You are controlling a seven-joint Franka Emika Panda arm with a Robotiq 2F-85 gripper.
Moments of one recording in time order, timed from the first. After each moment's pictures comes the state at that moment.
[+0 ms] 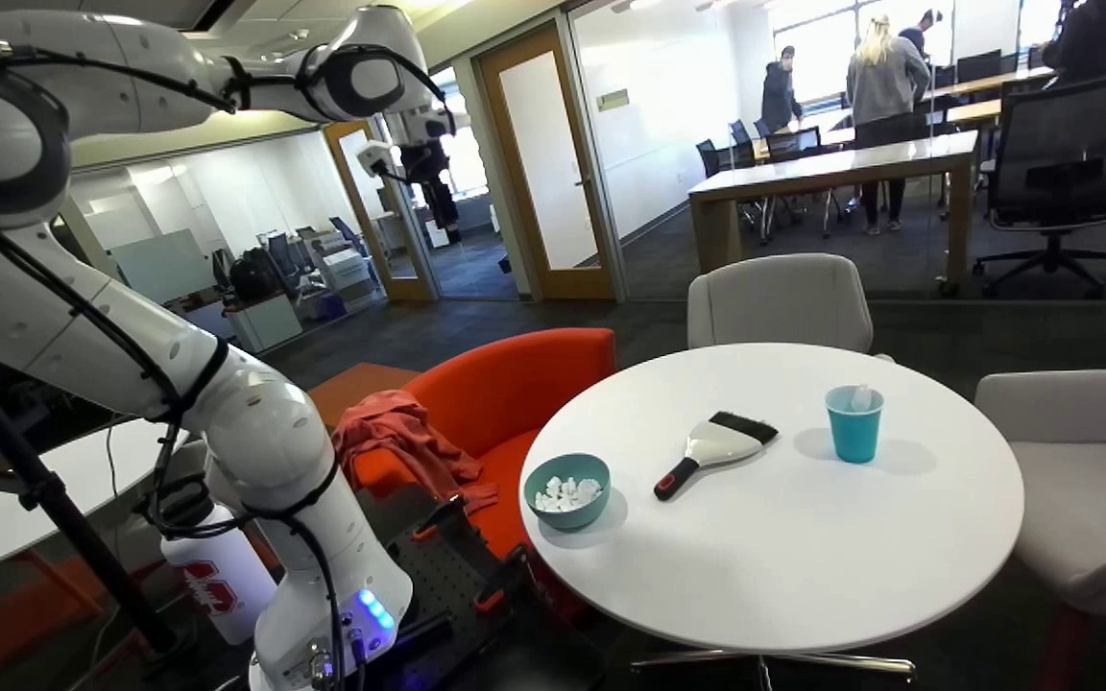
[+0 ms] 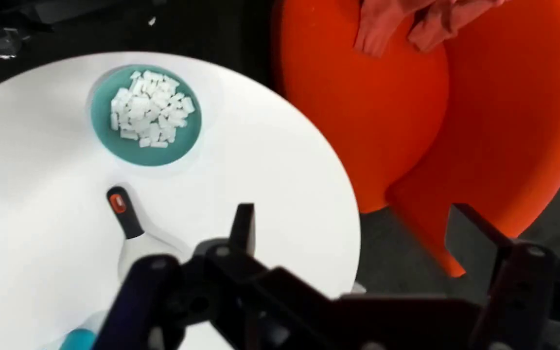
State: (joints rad) arm 0.02 -0.52 0.20 -2.21 0.29 1.82 0.46
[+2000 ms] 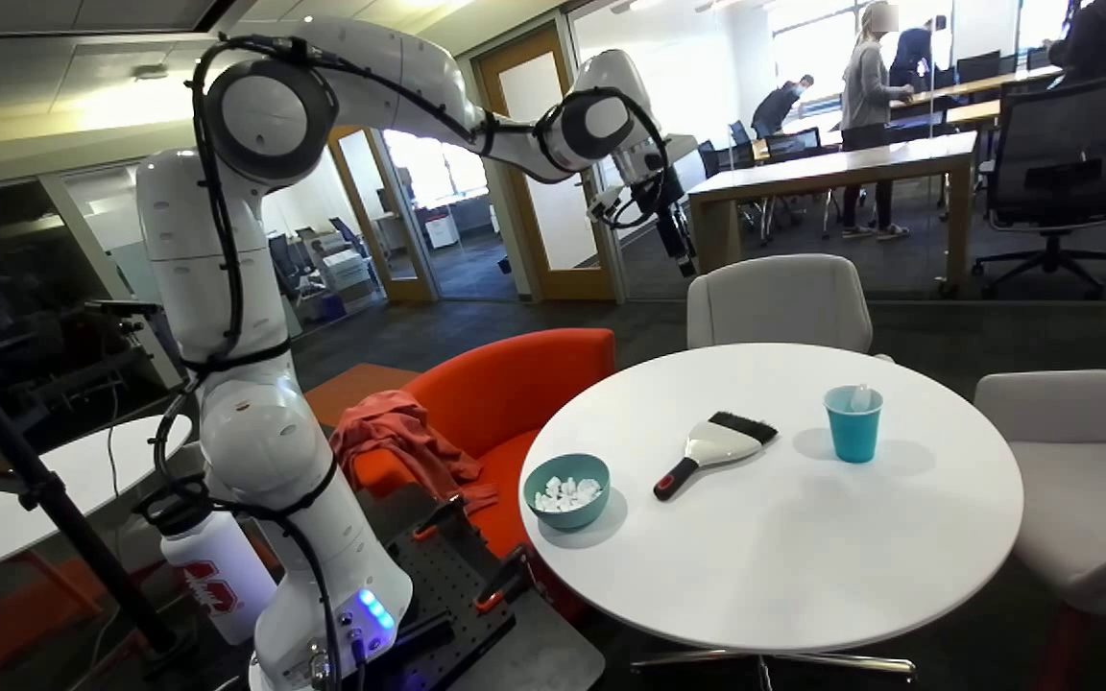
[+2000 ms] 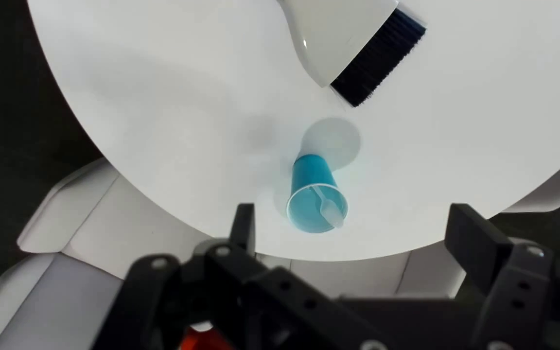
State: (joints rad) arm -0.09 0.20 -0.13 -1.81 -0.16 2.20 0.83
